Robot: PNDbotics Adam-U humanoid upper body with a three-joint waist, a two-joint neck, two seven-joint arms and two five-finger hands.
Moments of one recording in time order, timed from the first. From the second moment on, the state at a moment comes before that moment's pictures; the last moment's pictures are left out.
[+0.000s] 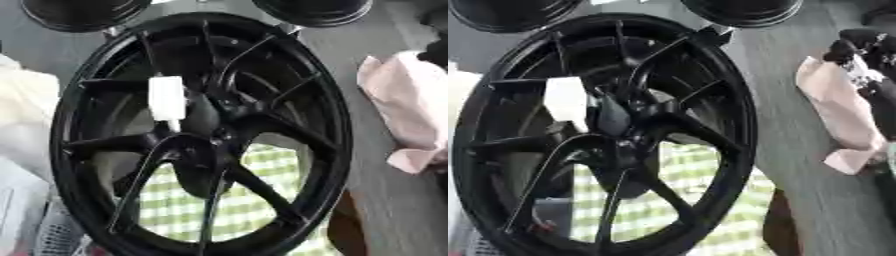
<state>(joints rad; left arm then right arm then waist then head) -0.30 0.64 0.19 -1.98 0.20 0.18 0.38 -0.19 -0.58 -0.18 -1.88 -0.39 0.02 -0.04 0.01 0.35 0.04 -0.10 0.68</state>
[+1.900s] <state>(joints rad) -0.88 1.09 -0.44 -1.99 0.21 0.52 -0.01 -0.18 -0.61 -0.13 -1.87 -0.37 0.03 0.01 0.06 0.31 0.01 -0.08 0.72</state>
